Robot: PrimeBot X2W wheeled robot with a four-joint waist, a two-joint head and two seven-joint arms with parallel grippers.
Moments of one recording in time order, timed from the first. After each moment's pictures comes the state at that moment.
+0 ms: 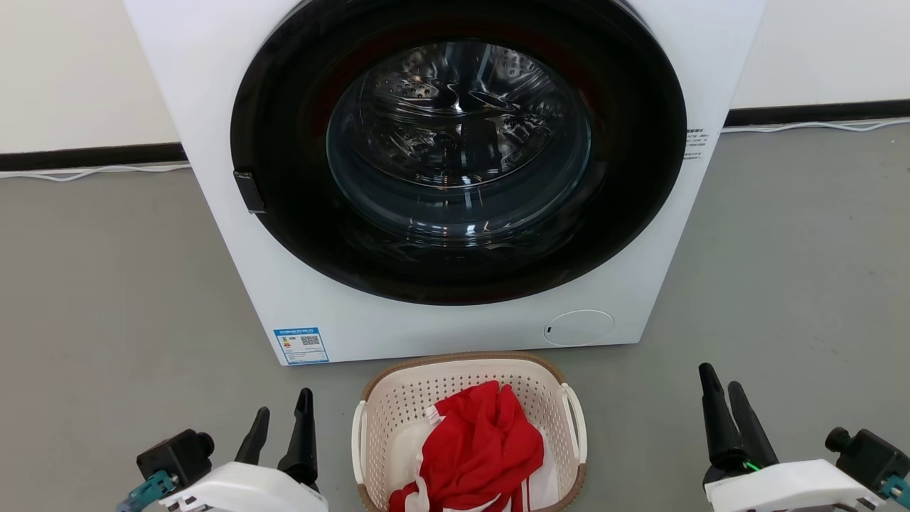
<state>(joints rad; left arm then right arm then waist) 0.04 0.11 -0.17 0.13 -0.74 0.14 -0.08 0.04 -0.03 -0.03 0.17 0.81 0.12 -0.08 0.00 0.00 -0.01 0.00</state>
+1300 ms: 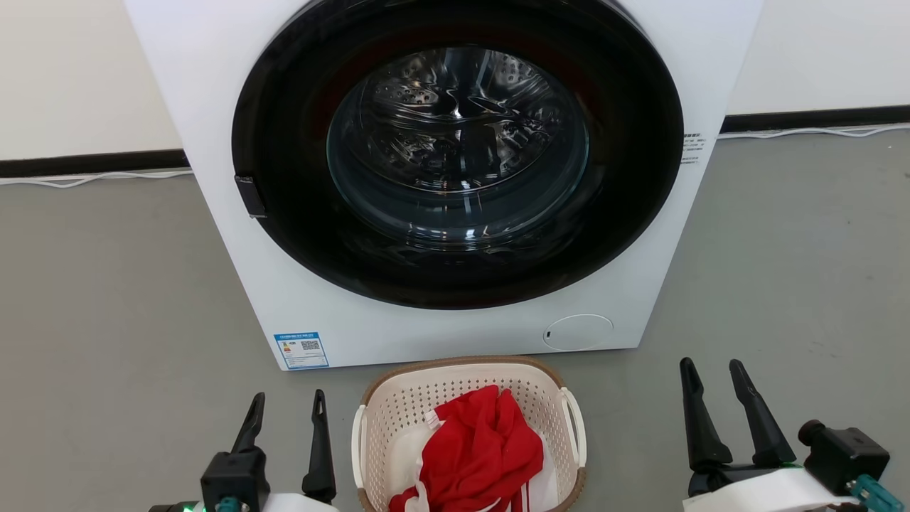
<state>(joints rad) 0.08 0.19 -0.32 0.03 -0.30 0.32 -0.19 0.06 -0.04 -0.01 0.11 0.34 0.12 -0.19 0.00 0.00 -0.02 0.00</state>
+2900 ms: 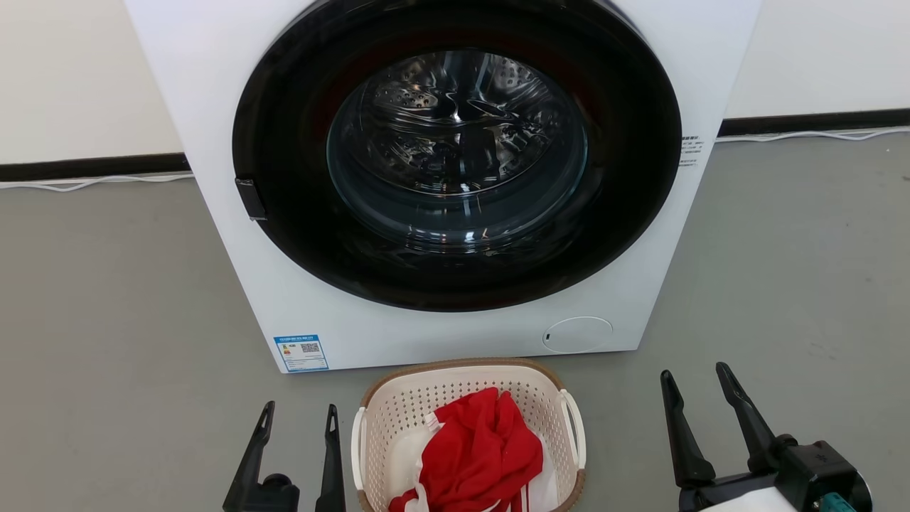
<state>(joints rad) 0.13 0.15 -0.30 0.02 -0.05 0.31 -0.26 0.09 -0.04 0.01 0.10 0.09 0.12 -0.25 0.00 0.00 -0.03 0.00</state>
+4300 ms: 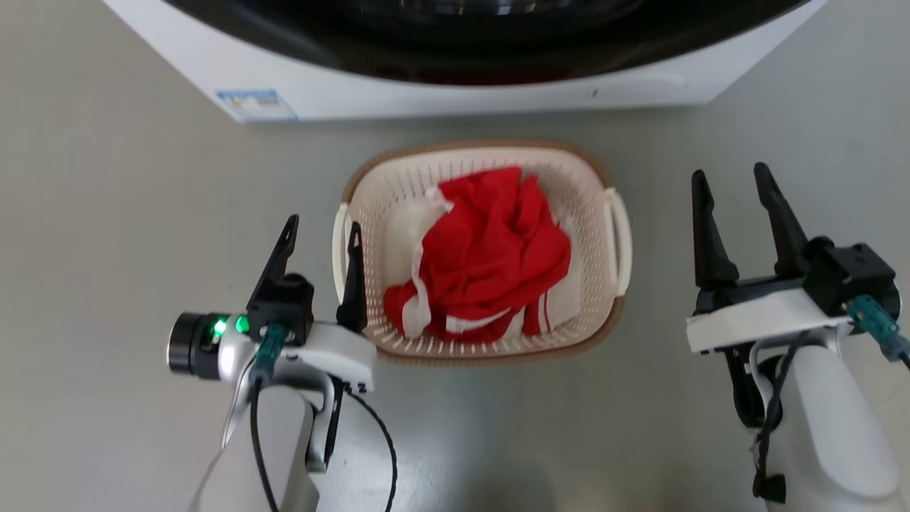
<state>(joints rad) -0.37 0.05 -0.24 0.33 -0.07 0.16 -0.26 -0.39 -0.05 -0.07 0.30 0.07 0.12 -0.25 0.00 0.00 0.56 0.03</state>
